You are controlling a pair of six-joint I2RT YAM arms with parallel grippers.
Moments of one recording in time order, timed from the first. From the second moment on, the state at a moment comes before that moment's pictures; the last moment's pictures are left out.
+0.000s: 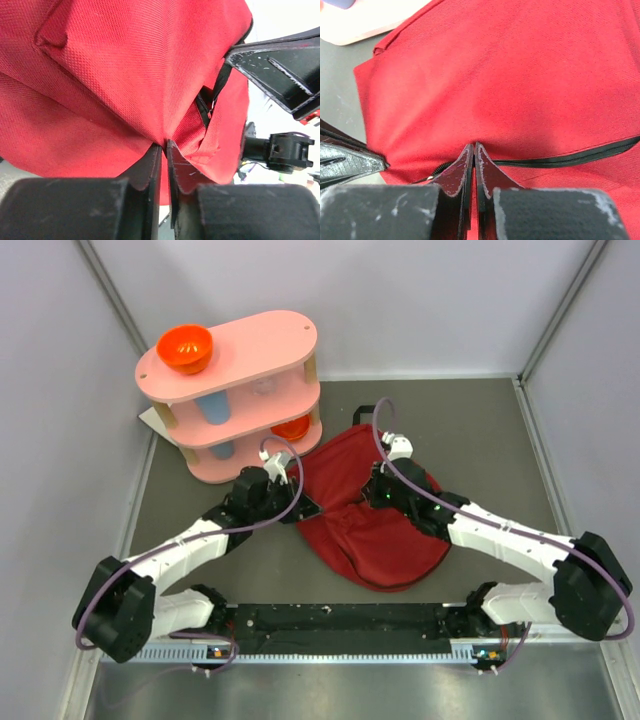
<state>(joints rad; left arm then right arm) -0.54 1.16 0.55 0.12 0.39 -0.75 0.80 1.25 0.77 -0.07 0.24 0.54</state>
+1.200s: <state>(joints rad) -0.68 1.24 0.53 0.22 0.39 -0.91 0.80 1.30 0.74 0.01 -0.01 0.68</state>
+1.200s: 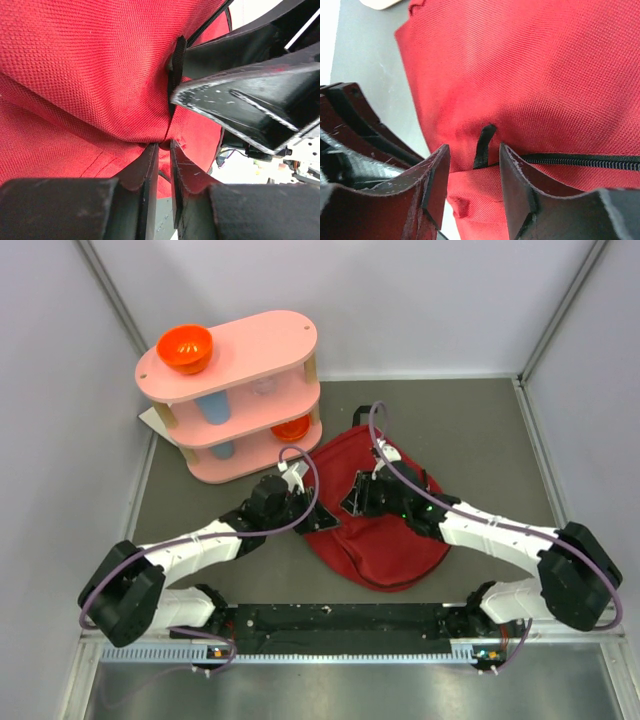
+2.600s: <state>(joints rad) -0.68 1.05 0.40 0.16 0.27 -0.81 0.79 1.20 0.77 -0.10 0.48 0.64</state>
